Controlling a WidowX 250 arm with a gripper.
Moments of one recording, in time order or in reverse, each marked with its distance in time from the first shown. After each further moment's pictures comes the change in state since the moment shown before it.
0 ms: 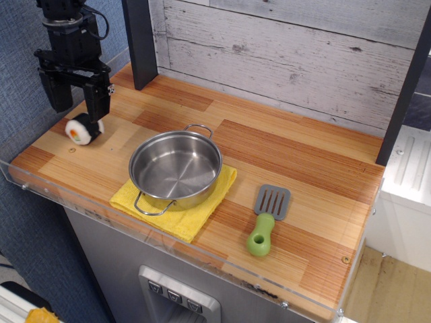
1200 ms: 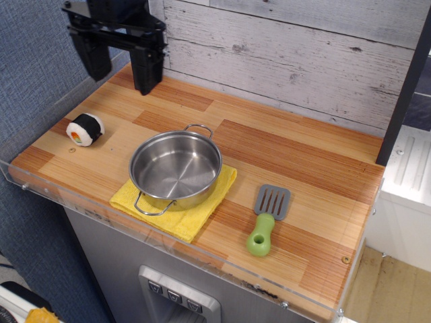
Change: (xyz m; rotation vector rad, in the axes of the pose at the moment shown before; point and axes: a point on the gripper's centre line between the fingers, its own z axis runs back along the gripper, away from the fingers) arm -0.021 -0.095 0.081 0.022 -0.196 0.006
